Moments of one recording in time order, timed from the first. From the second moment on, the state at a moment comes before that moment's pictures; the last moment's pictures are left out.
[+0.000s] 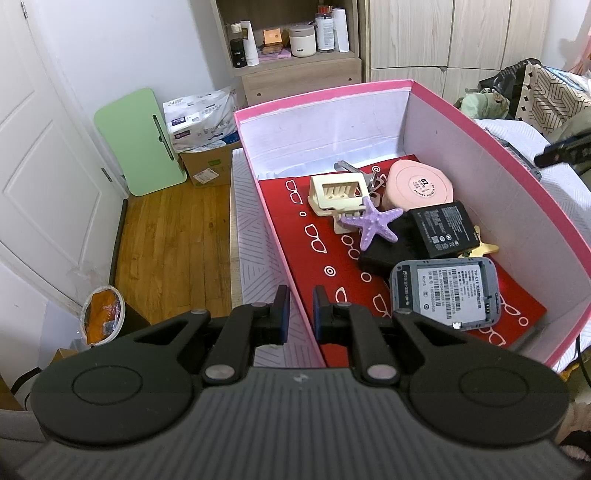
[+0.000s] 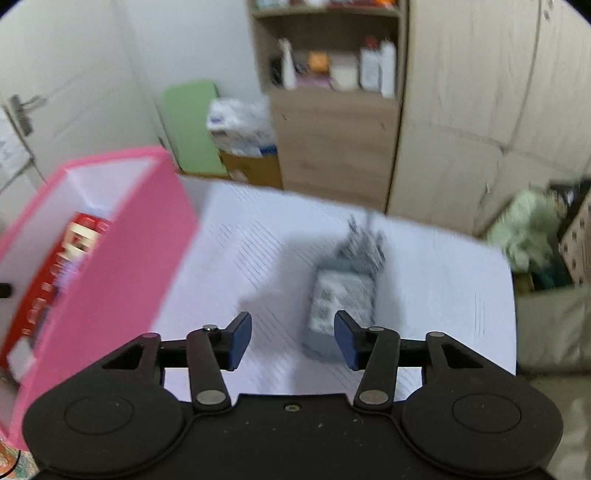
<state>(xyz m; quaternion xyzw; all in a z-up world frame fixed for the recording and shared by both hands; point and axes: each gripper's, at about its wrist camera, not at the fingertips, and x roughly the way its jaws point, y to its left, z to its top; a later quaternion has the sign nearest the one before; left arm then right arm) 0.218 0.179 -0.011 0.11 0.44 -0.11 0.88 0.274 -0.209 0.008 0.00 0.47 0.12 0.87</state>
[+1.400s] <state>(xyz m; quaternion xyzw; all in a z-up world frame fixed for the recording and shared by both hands) 0.218 0.182 -0.010 0.10 0.44 -0.12 0.88 0.247 -0.170 0.027 -0.03 0.39 0.08 0.91</state>
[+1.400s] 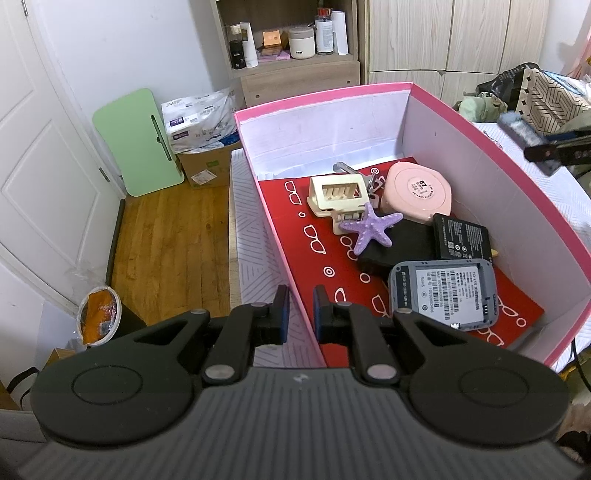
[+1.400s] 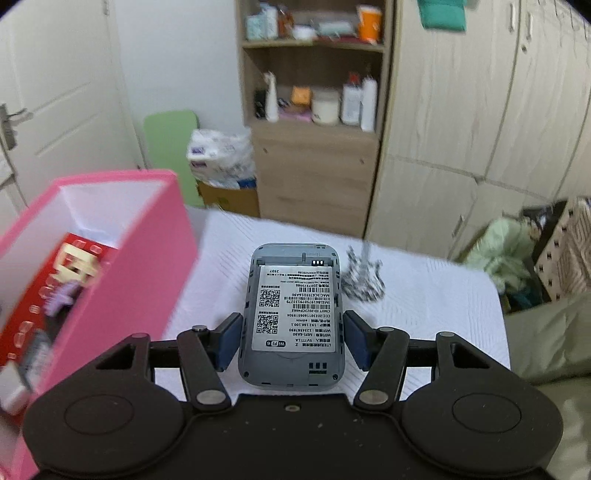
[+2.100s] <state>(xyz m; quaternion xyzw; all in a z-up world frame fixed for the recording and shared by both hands) 0.216 0.184 -0.010 0.09 0.44 -0.12 0.89 0.272 -0.038 0.050 0.11 0.46 0.38 0.80</state>
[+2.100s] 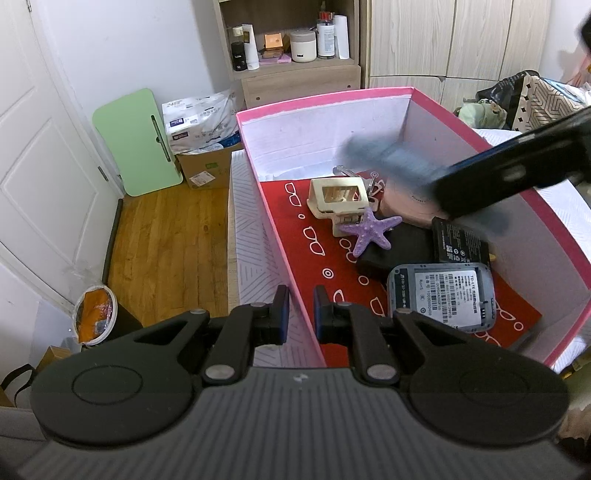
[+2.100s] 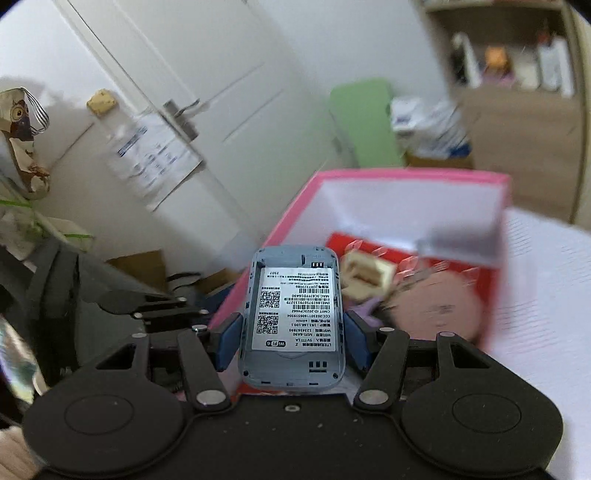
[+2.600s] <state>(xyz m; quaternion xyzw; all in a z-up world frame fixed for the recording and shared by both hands) 0.219 0.188 -0.010 0.09 0.43 -0.12 0.89 0.263 -0.045 0.009 0.28 0.52 0.37 0.72</state>
